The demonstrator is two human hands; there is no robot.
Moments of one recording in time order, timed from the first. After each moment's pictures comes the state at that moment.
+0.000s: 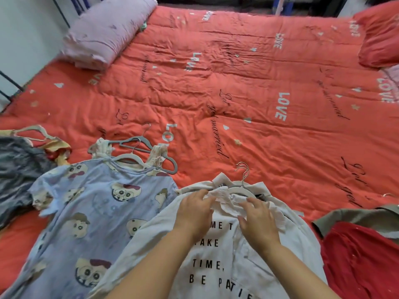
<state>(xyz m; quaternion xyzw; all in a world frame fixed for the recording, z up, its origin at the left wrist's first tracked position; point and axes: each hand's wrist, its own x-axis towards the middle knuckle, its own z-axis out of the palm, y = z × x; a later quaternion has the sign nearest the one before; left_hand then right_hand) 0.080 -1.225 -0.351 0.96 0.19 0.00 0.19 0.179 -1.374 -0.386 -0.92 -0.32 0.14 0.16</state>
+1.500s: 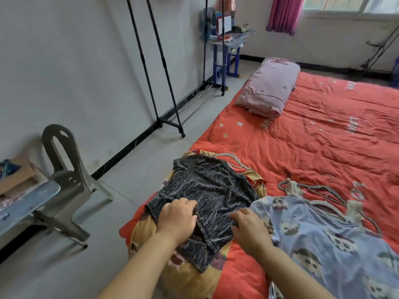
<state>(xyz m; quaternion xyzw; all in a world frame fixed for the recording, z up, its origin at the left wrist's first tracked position) -0.504 -0.720 -0.207 0.90 0.41 -0.06 0.11 -0.341 -0.831 -0.255 -0.82 -0.52 0.21 0.12</state>
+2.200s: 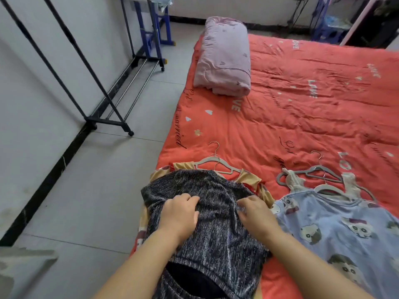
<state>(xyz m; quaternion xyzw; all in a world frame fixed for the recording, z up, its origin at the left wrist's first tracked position) -0.393 -0.480 -0.306 0.96 0.22 -0.12 0.15 -0.266 -0.644 -0.328 -0.92 -0.30 0.24 0.10</state>
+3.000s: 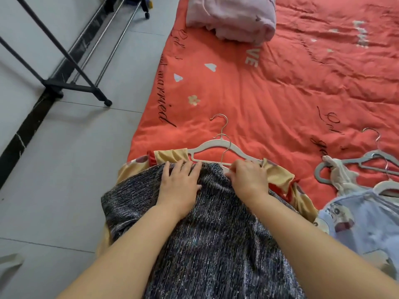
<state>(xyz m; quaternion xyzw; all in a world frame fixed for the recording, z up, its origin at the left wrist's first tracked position) -0.272 -0.404 -0.482 0.96 0.21 -0.14 0.08 -0.151 -0.525 -0.489 -0.95 -0.27 0.16 0.05</state>
